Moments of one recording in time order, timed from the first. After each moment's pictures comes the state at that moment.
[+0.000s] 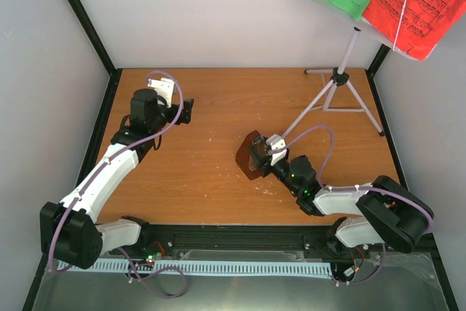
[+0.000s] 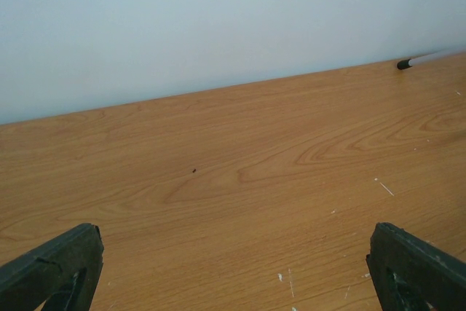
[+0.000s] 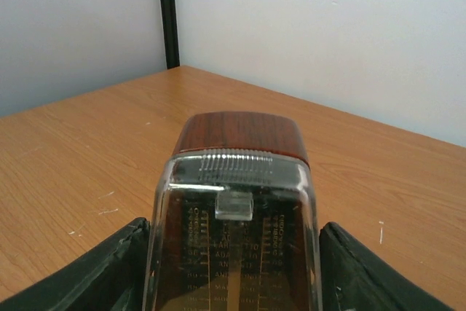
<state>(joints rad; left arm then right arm) -0.28 1.19 0.94 -0.13 0.02 -0.03 0.78 1.34 0.25 1.05 0.08 -0.01</state>
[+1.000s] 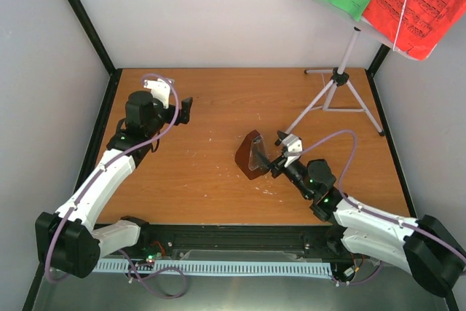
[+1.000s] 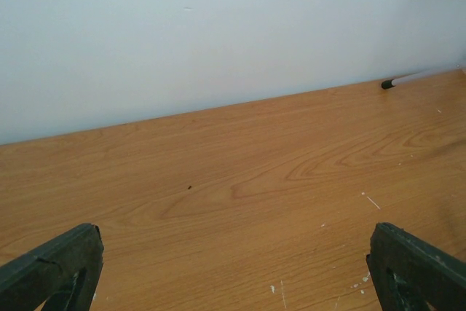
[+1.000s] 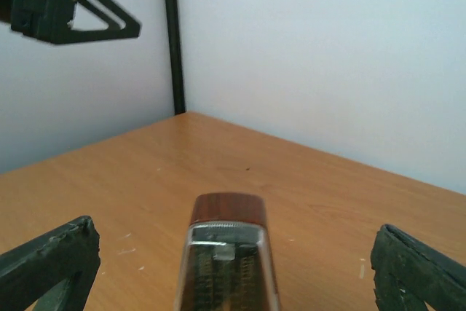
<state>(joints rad) -0.28 1.13 0.91 -0.11 0.03 -0.03 0.76 0.97 0.23 0.79 0.04 -0.01</state>
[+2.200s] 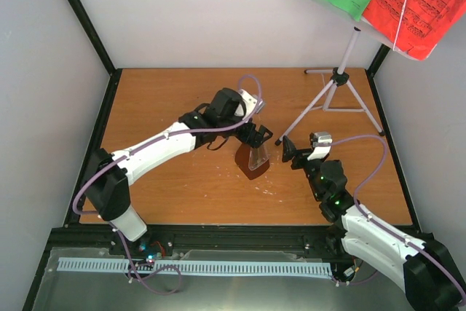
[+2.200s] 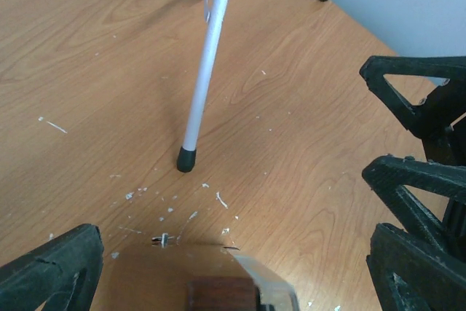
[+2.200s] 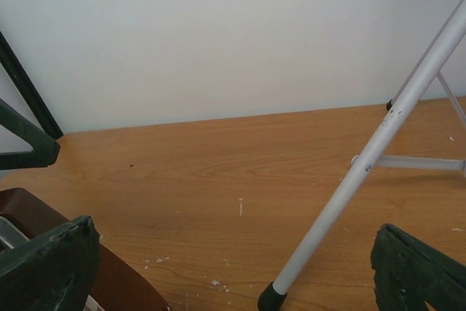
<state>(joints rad) -0.77 1.62 1.34 -0.36 0.27 -0.16 0.53 0.79 0.16 0.59 0.23 0.25</state>
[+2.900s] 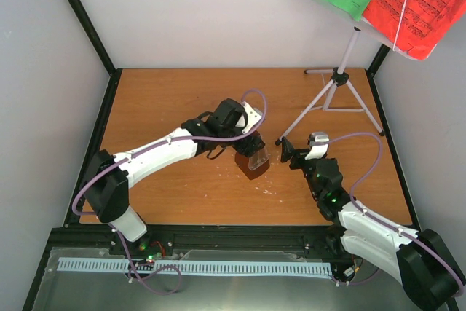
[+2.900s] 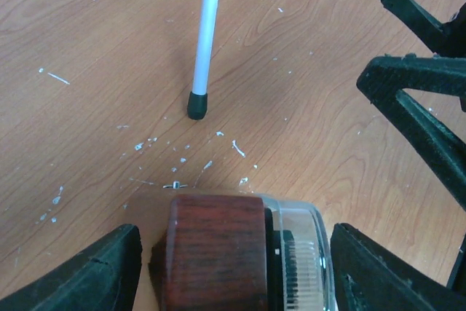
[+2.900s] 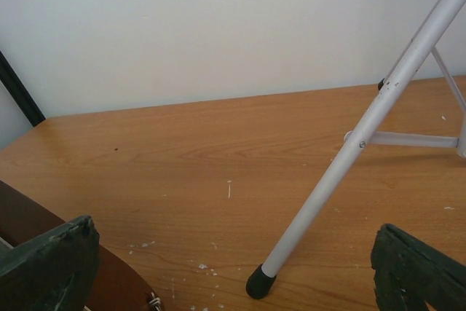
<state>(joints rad) -0.83 1.61 1.28 -0.43 0.19 -0.08 0.53 0.88 0.16 0.63 0.25 0.26</state>
